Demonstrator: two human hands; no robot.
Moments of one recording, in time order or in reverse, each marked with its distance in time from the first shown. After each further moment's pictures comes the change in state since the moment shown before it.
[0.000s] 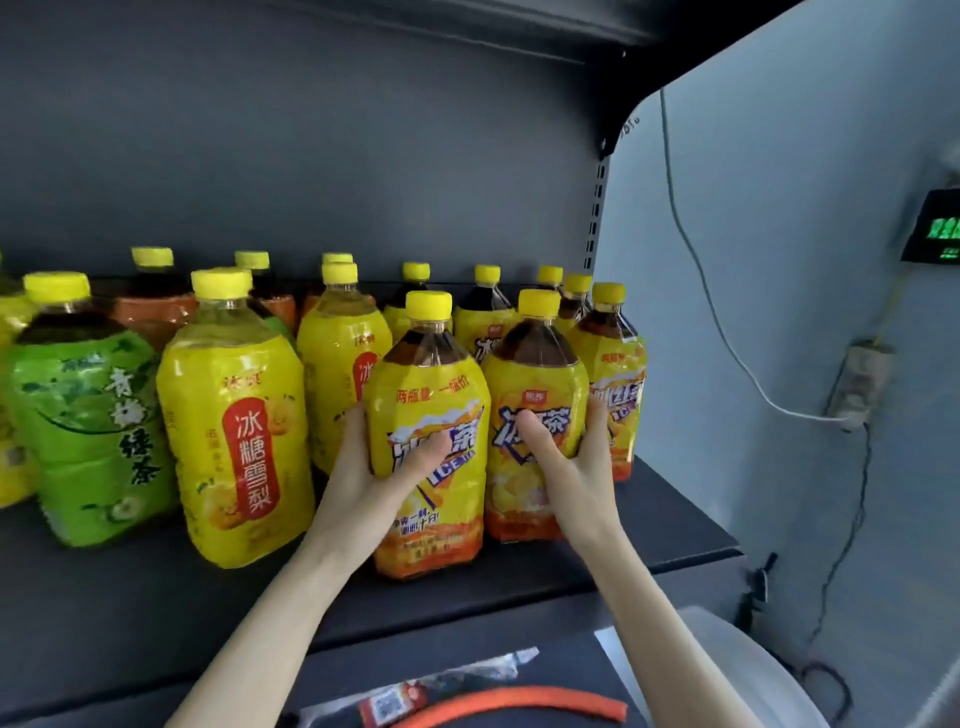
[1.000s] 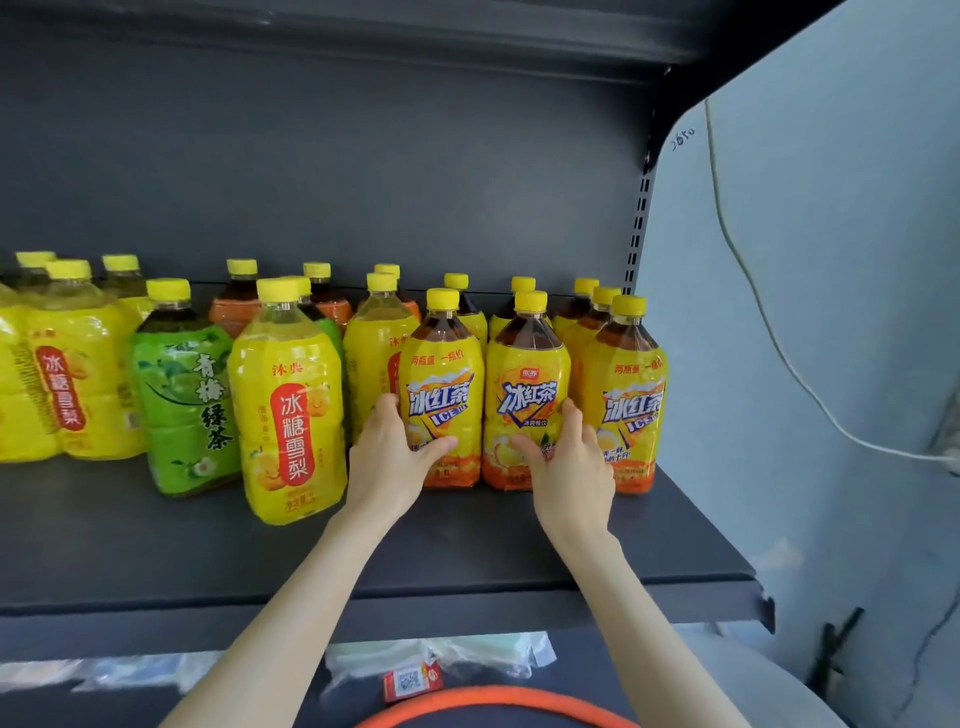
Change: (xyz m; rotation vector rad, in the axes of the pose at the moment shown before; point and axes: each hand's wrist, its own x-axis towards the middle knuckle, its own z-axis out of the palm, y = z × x) left_hand 0.007 0.020 0.023 0.817 0.409 -0.019; right_hand 0.014 0.012 0.003 -0.920 0.009 -0.083
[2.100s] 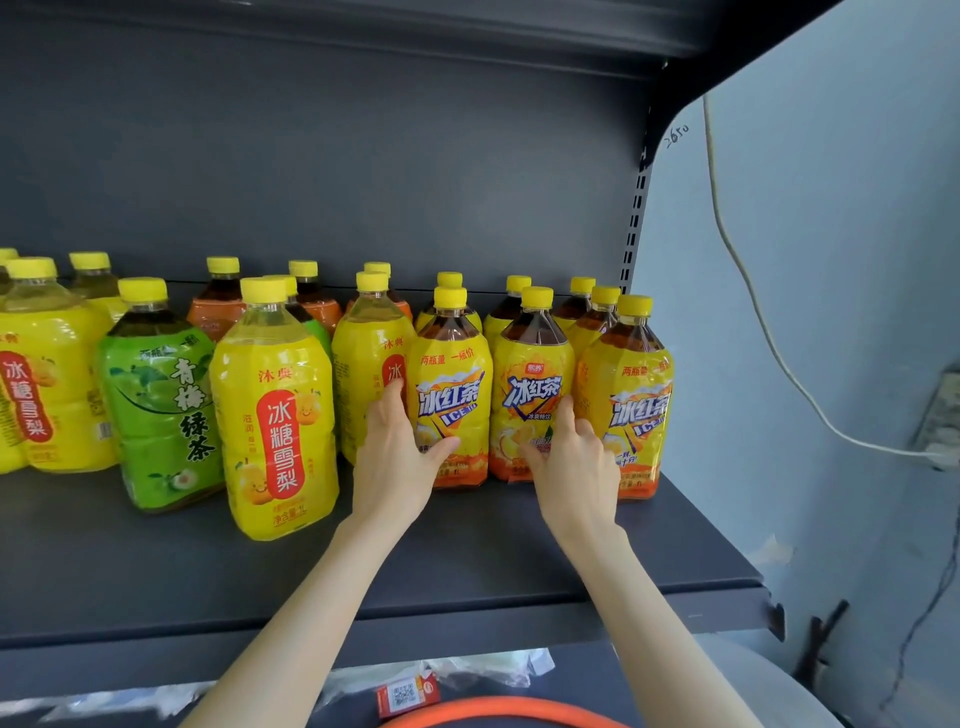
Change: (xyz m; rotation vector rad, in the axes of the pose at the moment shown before) left_hand 0.008 0.002 0.012 0.004 0.038 0.058; right_hand 0.013 -0.001 0.002 -0.234 -0.018 -0.055
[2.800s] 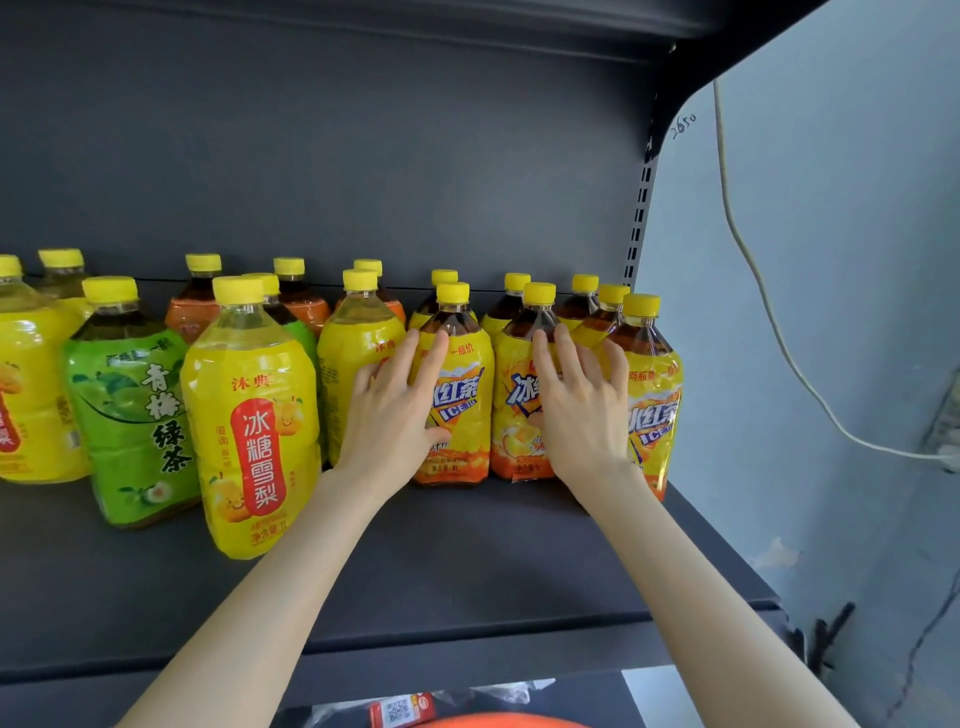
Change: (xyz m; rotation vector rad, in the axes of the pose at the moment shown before) left_hand 0.042 0.008 -0.007 0.489 -0.068 0.419; right_hand 0.055 0.000 -0.007 -0.488 0.281 -0.365
